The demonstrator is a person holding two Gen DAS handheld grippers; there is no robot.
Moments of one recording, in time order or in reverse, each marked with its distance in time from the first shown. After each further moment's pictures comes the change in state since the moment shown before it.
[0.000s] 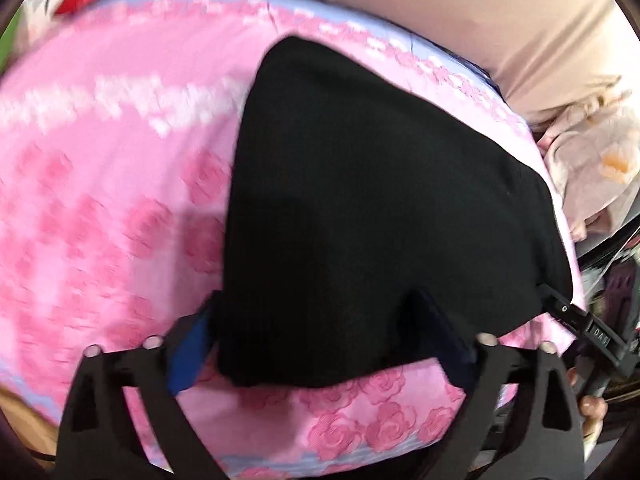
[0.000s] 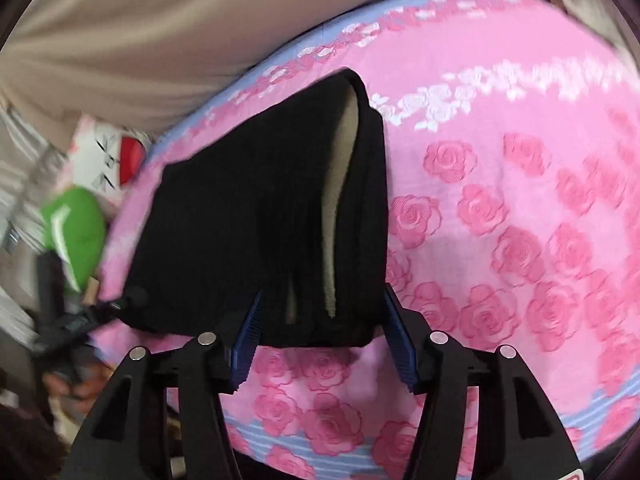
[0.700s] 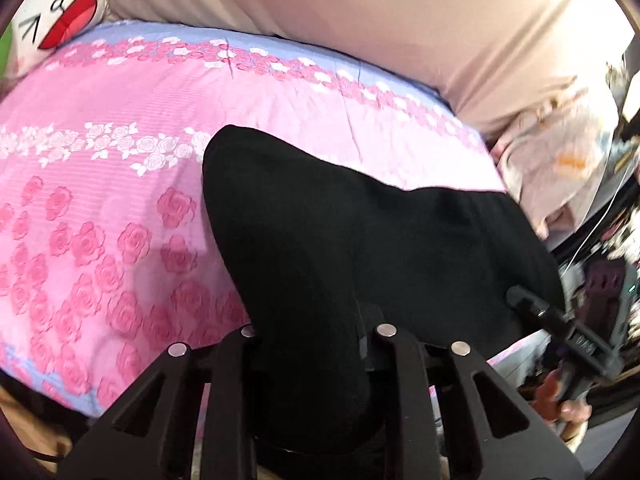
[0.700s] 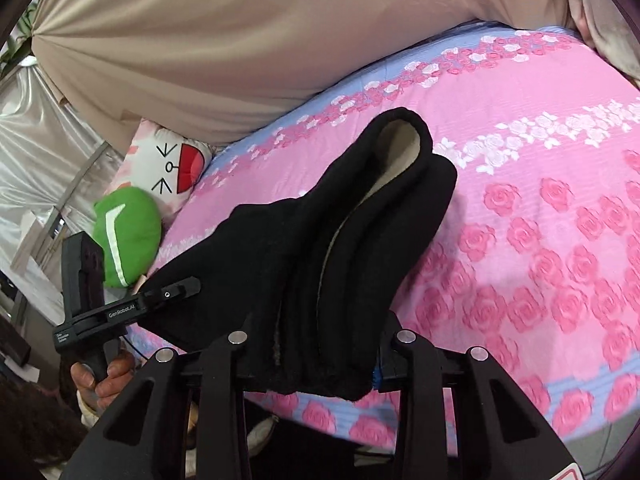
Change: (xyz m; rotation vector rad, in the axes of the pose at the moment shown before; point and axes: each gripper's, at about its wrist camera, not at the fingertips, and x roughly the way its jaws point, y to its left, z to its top) left arm -0.066 -0.042 -0.017 0.094 -0.087 -0.051; right arm -0.059 0.046 -0.015 -0.099 -0.078 0.129
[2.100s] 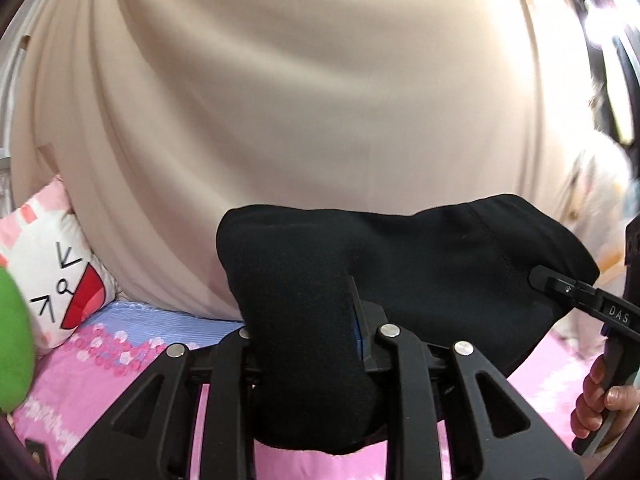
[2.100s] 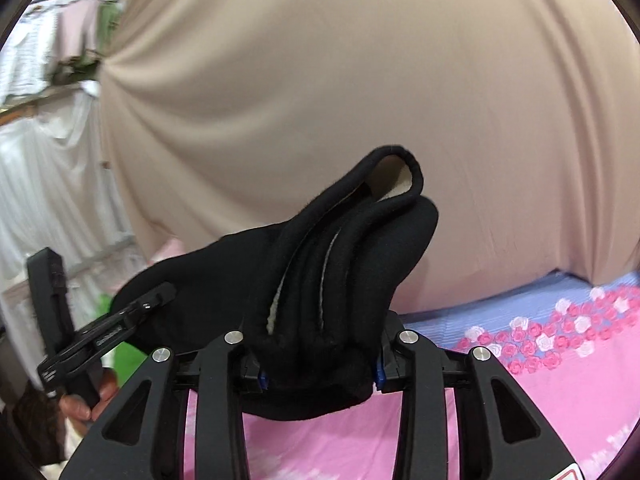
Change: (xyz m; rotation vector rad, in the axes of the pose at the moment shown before) left arm -0.042 -0.065 0.254 0.286 -0.676 0.205; right arm 0.017 0.083 0.265 -0.277 -0.495 0.065
